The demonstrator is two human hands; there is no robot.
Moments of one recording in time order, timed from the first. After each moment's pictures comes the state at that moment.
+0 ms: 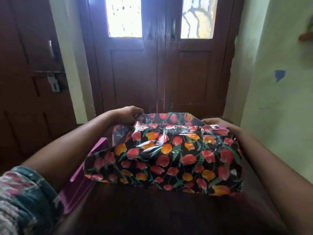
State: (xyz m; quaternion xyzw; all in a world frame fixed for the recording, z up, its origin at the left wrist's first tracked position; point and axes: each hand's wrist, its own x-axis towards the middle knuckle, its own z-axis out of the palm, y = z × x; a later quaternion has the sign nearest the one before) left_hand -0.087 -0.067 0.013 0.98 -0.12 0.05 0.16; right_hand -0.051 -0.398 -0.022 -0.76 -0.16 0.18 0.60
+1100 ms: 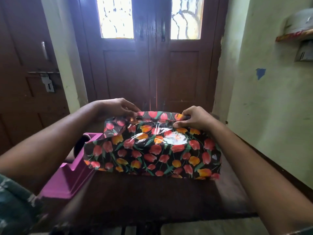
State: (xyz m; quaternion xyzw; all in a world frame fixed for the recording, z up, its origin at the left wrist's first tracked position) left_hand -0.153 -0.081 0.048 0.96 -0.12 -0.02 0.25; right_hand -0.131 -0.363 0.010 -0.93 -0.22 -0.07 0.28
